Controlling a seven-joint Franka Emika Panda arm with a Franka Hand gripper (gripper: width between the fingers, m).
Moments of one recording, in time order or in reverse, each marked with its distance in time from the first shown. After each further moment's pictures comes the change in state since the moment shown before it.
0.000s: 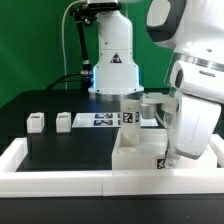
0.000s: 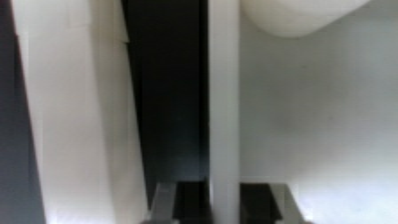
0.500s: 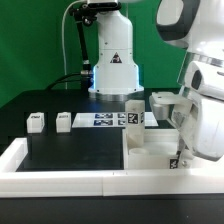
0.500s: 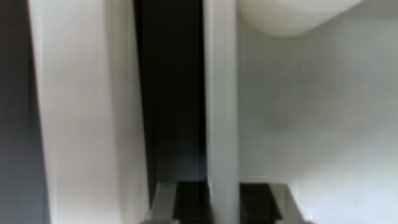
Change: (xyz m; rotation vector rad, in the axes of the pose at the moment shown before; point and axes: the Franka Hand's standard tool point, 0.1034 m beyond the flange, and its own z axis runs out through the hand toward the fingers) arm 0.022 0.000 -0.007 0.015 0.001 -0.063
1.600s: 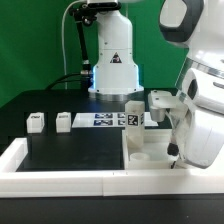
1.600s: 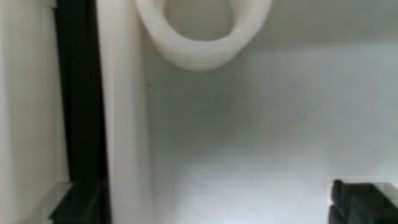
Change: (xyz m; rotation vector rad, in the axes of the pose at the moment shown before) arm -0.009 -0.023 0.010 0.111 -0.051 0.004
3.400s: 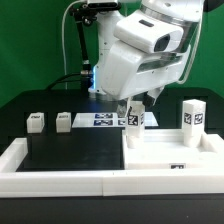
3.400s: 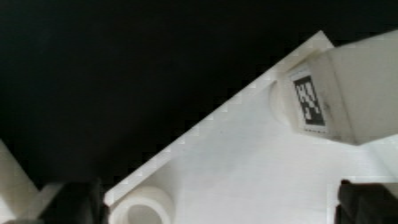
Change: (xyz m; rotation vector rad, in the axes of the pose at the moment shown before) arm -0.083 -0.046 -0.053 0.138 -0.016 0.558
